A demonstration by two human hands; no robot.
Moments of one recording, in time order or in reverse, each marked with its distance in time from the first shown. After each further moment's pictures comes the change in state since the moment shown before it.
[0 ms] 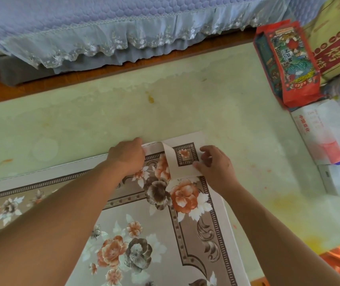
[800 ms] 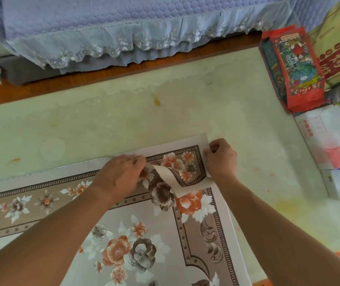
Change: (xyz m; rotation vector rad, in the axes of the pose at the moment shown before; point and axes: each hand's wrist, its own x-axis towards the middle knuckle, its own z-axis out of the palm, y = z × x) left_hand -0.056 -0.041 0.012 0.326 0.279 0.491; right_hand 0.032 -0.023 0.008 0.082 0.261 0.332
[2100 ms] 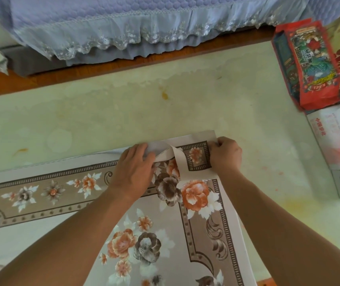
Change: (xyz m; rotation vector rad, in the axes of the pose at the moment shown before) left_hand 0.004 0.024 0.026 -0.132 0.124 -0.238; right_hand -0.002 -0.009 0.006 -0.090 -0.042 0.001
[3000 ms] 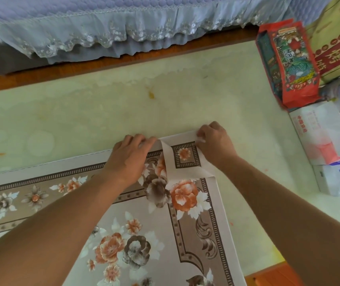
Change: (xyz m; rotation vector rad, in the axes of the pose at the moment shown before) left_hand 0.038 0.008 -0.020 -0.092 -0.173 0.030; right_hand 0.022 -0.005 -0.029 -0.333 -0.181 -0.463
